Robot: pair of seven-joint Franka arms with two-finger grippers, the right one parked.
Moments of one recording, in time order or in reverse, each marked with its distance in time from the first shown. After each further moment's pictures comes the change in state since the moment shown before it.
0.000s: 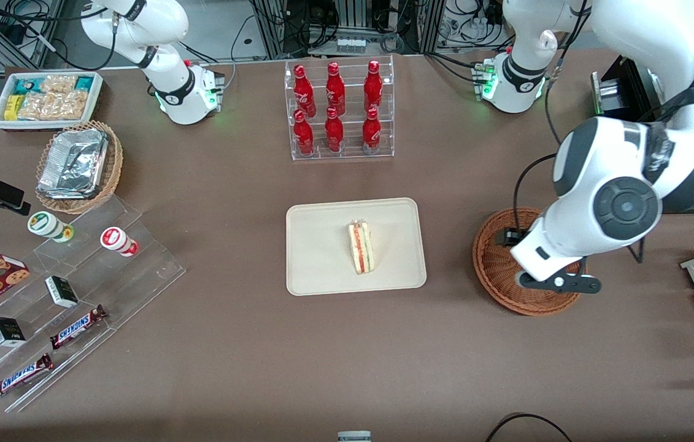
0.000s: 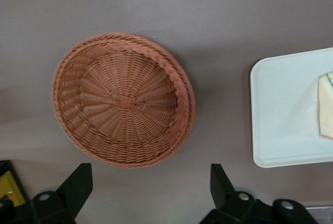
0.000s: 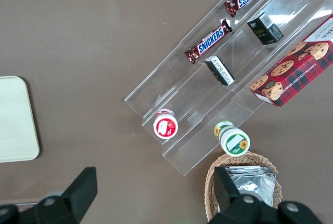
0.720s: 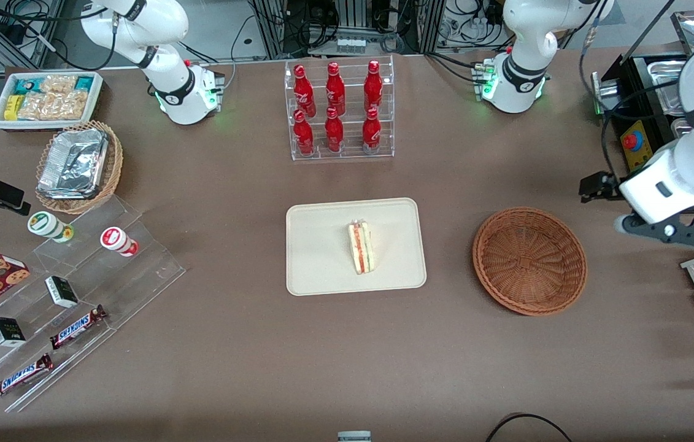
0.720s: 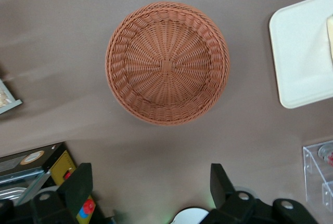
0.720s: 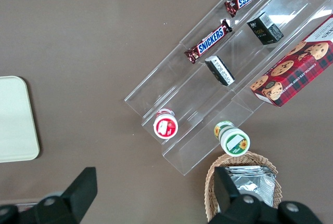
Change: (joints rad) arm 0.269 -0.235 -0.108 -0.072 -0.002 -0.147 0.306
